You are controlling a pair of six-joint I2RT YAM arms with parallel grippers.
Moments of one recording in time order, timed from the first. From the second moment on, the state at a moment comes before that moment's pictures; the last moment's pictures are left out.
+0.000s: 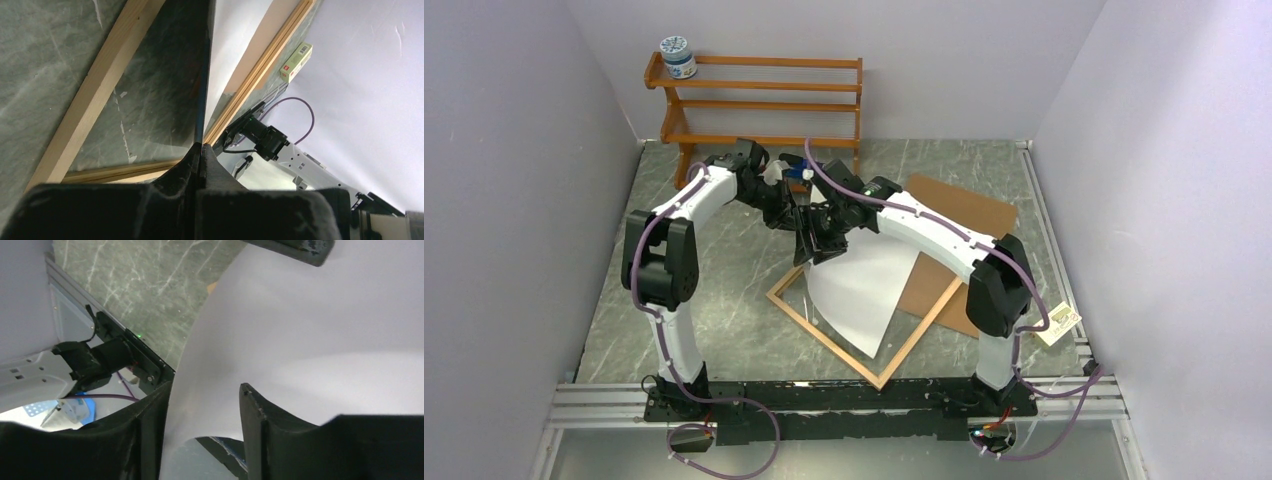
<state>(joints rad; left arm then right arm) -0.24 1.95 1.56 -0.82 0.78 -0.59 0.81 1.88 1.70 -0.79 -0.36 0.57</state>
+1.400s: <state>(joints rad) -0.37 2.03 1.75 -0.91 0.90 -0.09 0.12 1.20 0.94 -0.60 -0.15 0.79</state>
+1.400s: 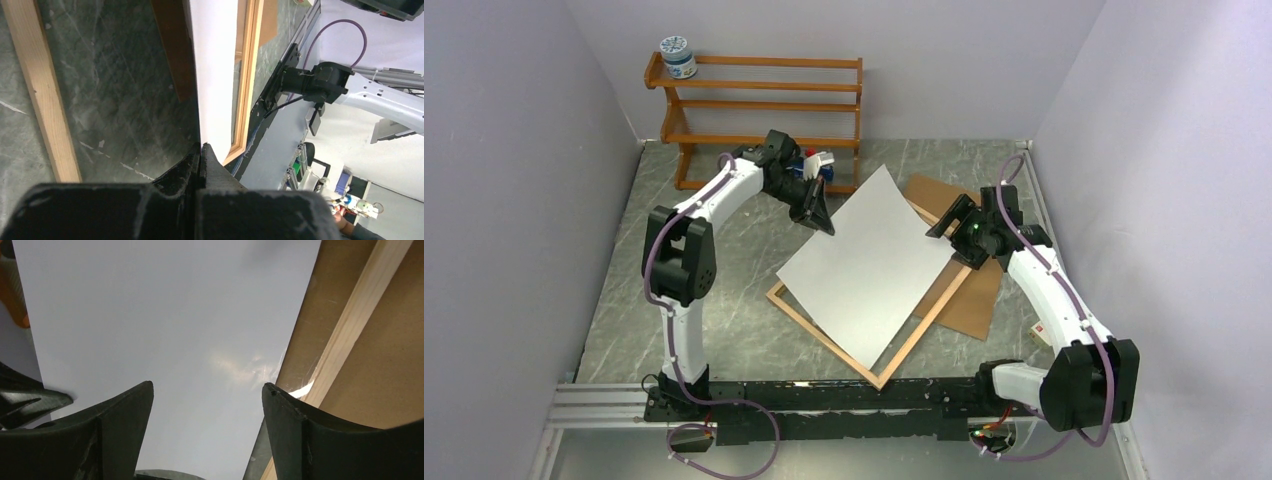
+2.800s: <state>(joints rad) -0.38 2.19 1.75 -0.86 0.99 -0.11 0.07 1.25 0.87 -0.60 -0.10 0.80</state>
